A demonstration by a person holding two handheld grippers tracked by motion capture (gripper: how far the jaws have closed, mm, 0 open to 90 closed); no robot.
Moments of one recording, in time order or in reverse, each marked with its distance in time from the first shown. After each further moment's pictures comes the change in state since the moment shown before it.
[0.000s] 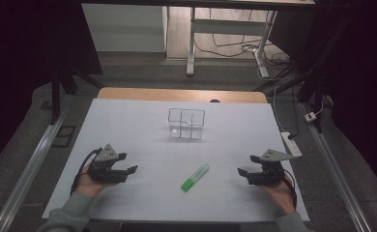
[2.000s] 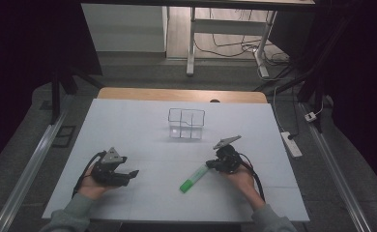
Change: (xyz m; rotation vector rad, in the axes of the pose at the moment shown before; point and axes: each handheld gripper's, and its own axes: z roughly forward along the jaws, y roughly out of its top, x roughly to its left) left arm -0.003 -0.006 0.013 0.079 0.014 0.012; right arm 0.054 0.060 0.100 0.302 0.194 -0.026
